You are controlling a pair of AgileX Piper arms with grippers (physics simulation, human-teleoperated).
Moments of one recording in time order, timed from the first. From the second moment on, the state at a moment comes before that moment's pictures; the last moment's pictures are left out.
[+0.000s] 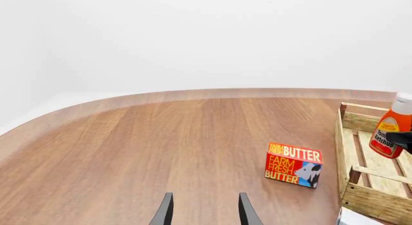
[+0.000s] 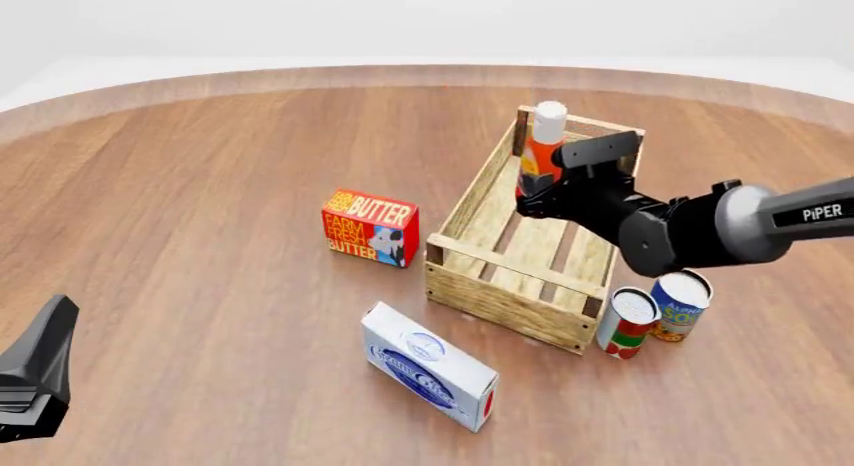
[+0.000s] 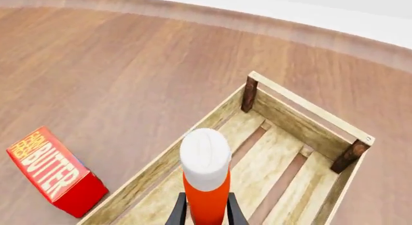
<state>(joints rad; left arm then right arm) 0.01 0.00 -0.01 0.00 0.00 0.29 1.84 -0.88 -0.51 -0.02</state>
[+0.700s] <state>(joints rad) 0.01 0.00 -0.01 0.00 0.00 0.27 1.96 -0.91 -0.55 -0.02</state>
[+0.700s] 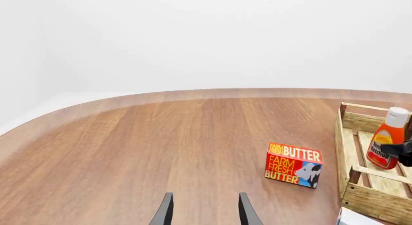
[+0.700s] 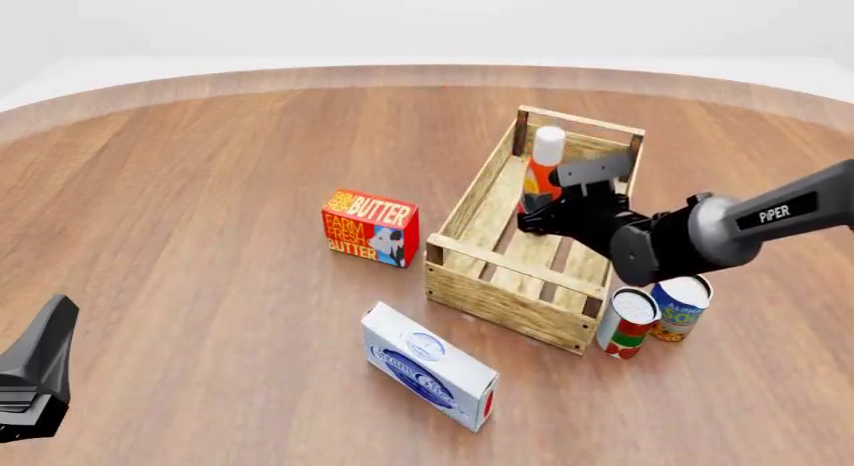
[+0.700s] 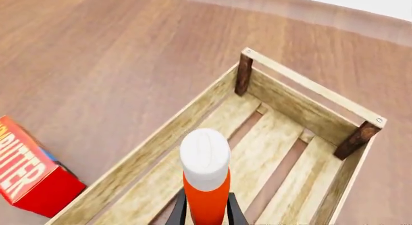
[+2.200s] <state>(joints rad) 0.01 0.00 -0.01 0.00 0.00 0.26 1.74 -0.81 -0.52 -0.04</state>
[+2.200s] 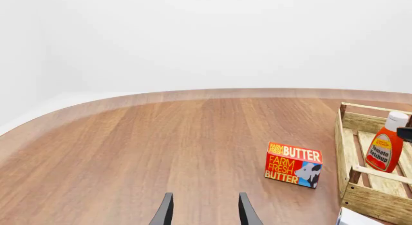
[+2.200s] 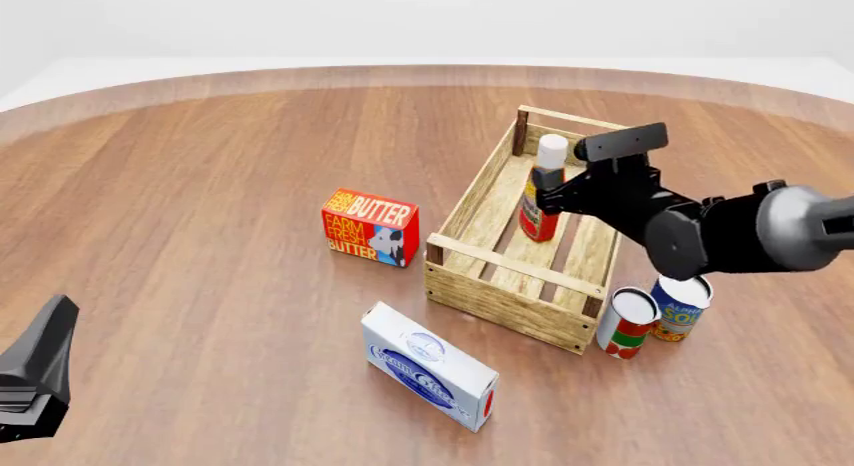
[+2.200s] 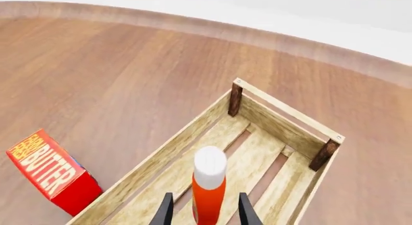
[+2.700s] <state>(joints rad) 0.01 0.00 -0.01 0.00 0.00 0.28 1.52 -0.64 -0.53 -0.06</state>
